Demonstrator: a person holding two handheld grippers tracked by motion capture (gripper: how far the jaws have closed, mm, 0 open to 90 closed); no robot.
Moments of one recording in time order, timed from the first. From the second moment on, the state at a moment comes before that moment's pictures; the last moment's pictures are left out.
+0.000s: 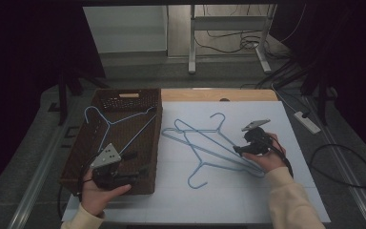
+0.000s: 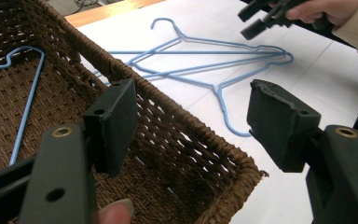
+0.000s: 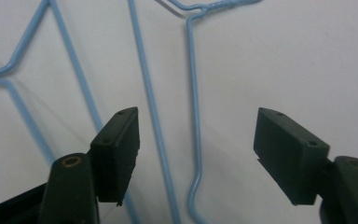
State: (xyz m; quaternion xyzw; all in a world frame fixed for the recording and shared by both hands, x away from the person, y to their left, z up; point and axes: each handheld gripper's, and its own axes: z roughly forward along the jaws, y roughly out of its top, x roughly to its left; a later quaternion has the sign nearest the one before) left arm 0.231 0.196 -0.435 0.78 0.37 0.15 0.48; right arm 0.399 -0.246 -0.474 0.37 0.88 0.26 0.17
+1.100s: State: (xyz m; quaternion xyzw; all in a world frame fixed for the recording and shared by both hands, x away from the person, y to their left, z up) left arm 0.231 0.195 -0.436 0.78 0.37 0.15 0.48; right arm 0.468 -0.204 -0.494 0.33 0.93 0.14 0.07
